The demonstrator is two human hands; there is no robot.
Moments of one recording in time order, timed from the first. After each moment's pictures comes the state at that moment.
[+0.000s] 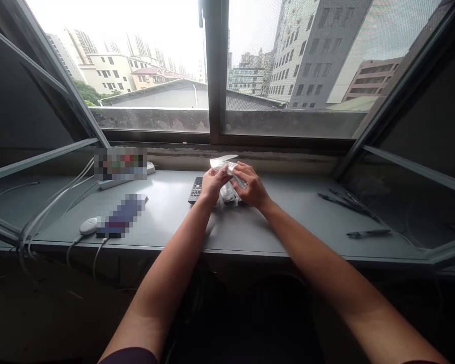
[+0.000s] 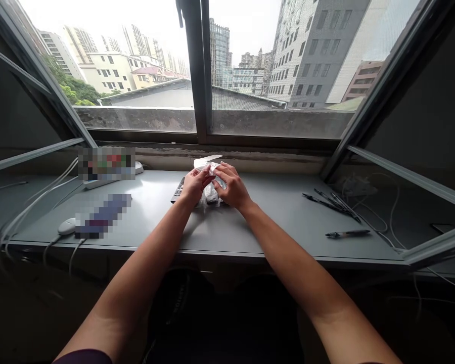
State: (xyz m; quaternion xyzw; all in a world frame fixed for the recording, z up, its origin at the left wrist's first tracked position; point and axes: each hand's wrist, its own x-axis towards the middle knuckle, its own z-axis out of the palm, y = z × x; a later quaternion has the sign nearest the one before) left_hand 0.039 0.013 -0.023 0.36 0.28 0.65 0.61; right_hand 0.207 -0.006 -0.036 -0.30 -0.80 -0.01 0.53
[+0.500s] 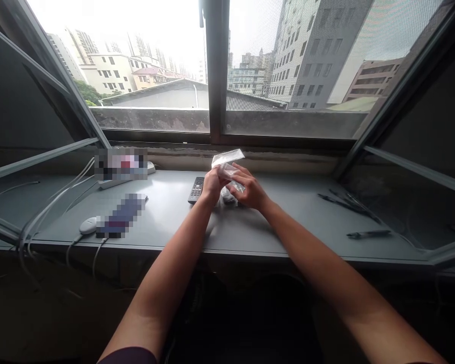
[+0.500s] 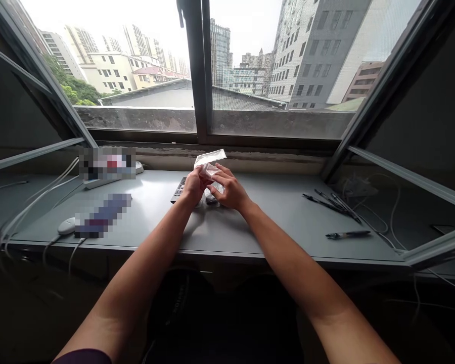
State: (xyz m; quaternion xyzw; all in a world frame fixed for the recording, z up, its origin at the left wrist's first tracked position) left_hand 0.039 0.024 -0.023 0.33 0.30 0.64 0.62; right_hand 0.205 -0.016 -0.029 -0.28 -0.83 0.04 0.47
